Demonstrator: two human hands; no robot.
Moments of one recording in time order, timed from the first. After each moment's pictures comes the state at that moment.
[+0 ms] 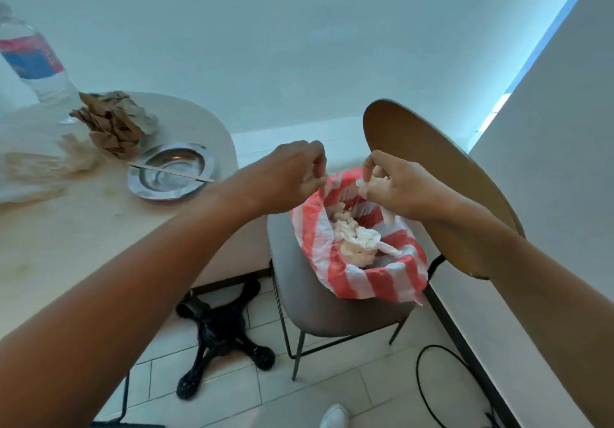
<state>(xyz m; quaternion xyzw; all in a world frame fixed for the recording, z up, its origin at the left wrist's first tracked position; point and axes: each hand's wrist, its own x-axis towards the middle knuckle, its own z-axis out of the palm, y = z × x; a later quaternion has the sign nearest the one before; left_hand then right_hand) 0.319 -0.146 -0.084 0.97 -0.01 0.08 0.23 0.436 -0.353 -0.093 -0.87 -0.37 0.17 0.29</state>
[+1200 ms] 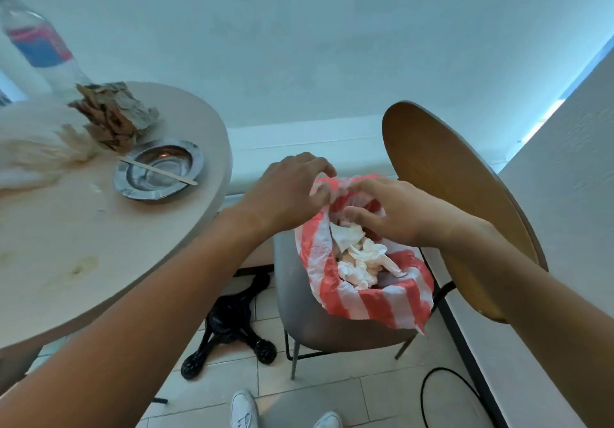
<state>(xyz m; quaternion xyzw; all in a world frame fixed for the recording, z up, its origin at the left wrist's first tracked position) 0.349 -0.170 -0.110 0.97 0.12 0.08 0.19 0.471 -0.347 -0.109 -0.84 -0.49 0.20 0.13</state>
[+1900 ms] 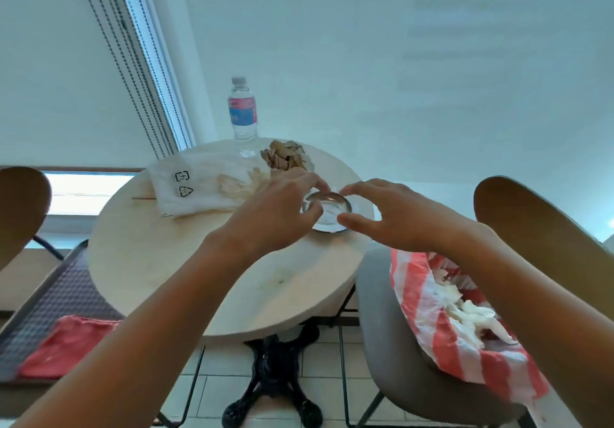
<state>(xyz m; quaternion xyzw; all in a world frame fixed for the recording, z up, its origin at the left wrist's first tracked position) 0.150 -0.033 -0.039 0.95 0.19 0.21 0.16 0.318 -0.180 -0.029 -0.80 -0.58 0.09 0.14</state>
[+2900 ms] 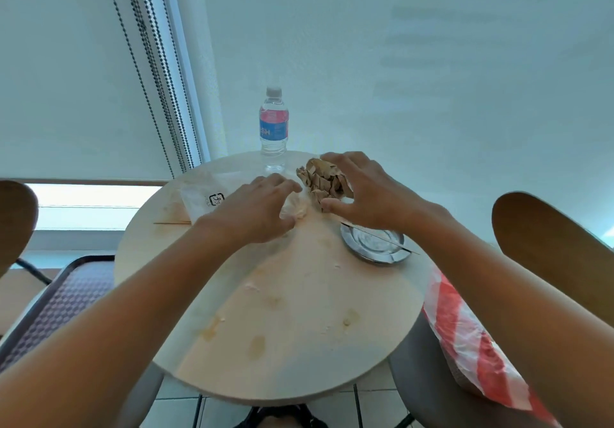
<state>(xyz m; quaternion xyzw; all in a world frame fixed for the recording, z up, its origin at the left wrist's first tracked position) 0.122 0.112 -0.058 0.97 0.21 0.07 0.07 0.294 -0.036 -0.035 -0.80 -0.57 0.03 0.18</state>
